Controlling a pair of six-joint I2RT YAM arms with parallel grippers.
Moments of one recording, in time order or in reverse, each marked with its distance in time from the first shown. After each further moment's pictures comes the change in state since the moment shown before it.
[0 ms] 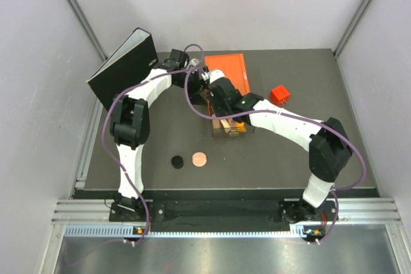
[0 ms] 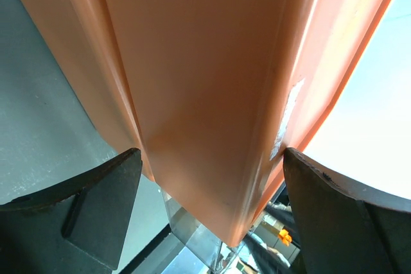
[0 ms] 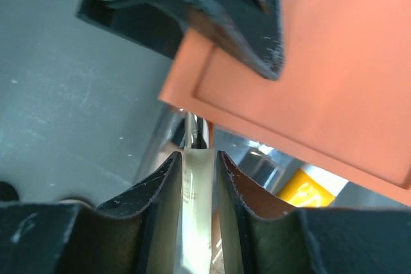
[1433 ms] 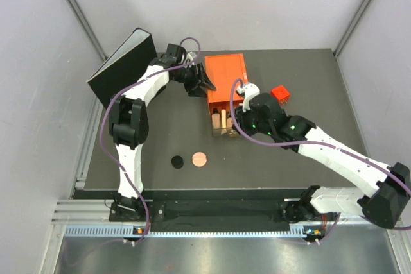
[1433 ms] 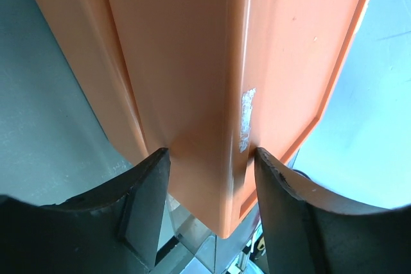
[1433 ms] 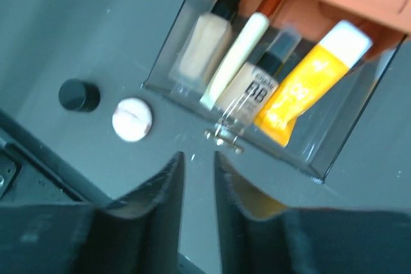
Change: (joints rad) left arm 0.020 -0.003 0.066 -0.019 -0.049 0.014; right arm -0.035 -0.534 -0.373 -0.042 -0.225 0.106
